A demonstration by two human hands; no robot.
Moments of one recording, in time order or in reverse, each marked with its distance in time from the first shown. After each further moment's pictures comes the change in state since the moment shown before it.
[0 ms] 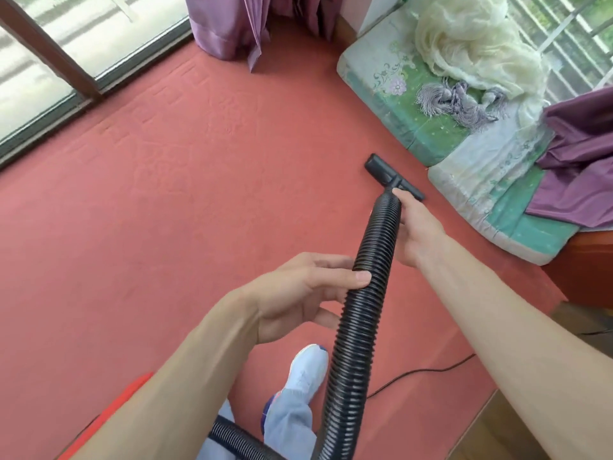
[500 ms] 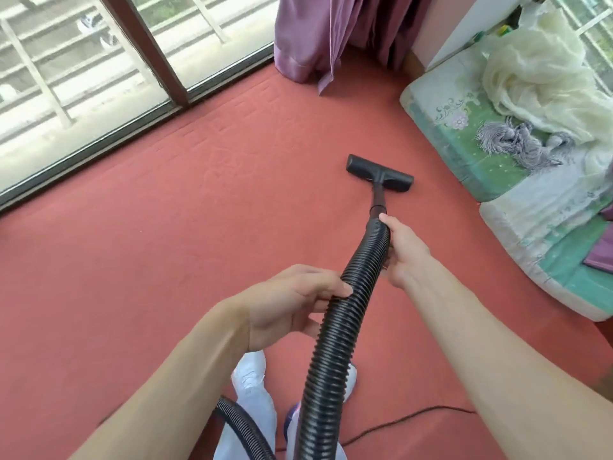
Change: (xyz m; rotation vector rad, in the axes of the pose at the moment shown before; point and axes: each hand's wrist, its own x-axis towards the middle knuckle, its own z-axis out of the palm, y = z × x) left_hand -0.093 0.009 -0.043 -0.029 0.182 0.012; right_hand -0.046 0.043 0.093 -0.196 -0.080 0.076
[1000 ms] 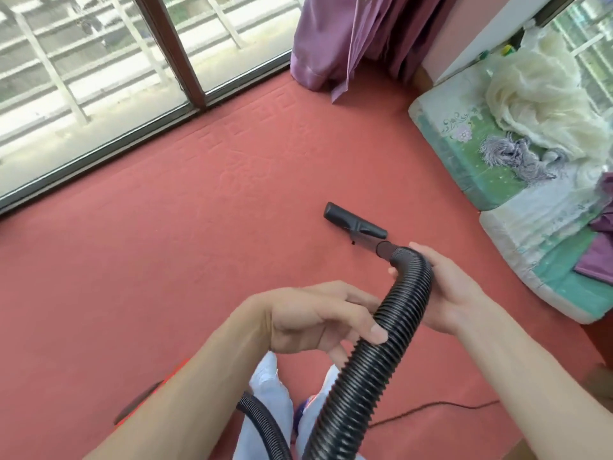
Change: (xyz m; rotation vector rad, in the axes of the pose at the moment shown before) left_hand -0.043 0.016 -0.018 -0.053 -0.424 -0.061; right_hand -0.076 0.009 -0.013 0.036 -0.234 0.201
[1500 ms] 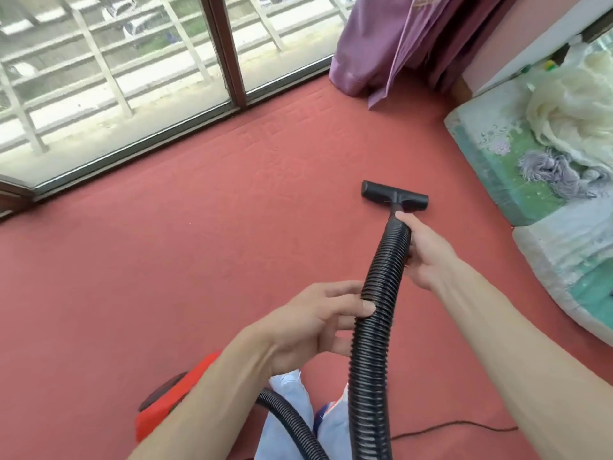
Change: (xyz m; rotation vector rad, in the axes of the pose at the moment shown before) left_hand -0.062 -0.053 -0.028 -0.186 0.404 0.252; right_hand 0.056 0.014 0.100 -0.191 0.194 -0.289
